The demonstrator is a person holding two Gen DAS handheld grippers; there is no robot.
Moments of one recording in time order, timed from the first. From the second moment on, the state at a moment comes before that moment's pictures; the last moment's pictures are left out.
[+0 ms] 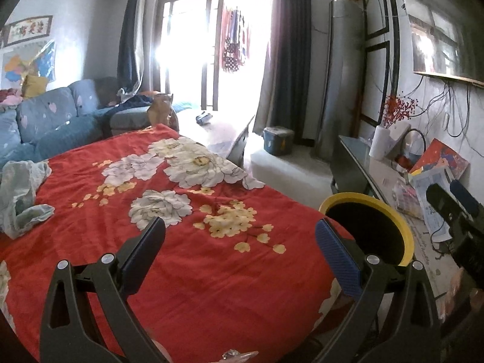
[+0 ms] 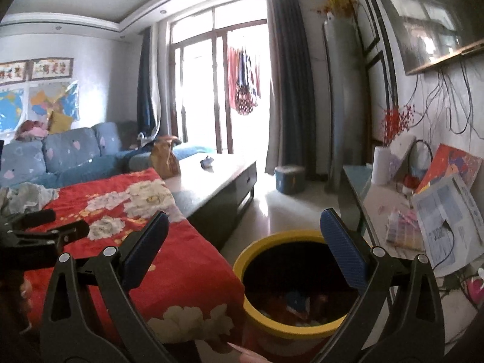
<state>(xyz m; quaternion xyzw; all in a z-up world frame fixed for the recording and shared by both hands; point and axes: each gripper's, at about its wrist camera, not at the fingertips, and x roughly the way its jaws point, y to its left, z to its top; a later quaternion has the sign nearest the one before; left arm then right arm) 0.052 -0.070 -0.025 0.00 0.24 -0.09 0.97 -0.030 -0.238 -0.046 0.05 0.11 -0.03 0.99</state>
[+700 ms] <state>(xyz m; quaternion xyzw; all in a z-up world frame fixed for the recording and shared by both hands) 0.042 -0.070 -0.019 -0.01 0.23 -0.10 0.97 -0.033 -0.230 -0.045 0.04 0.11 -0.04 0.99</state>
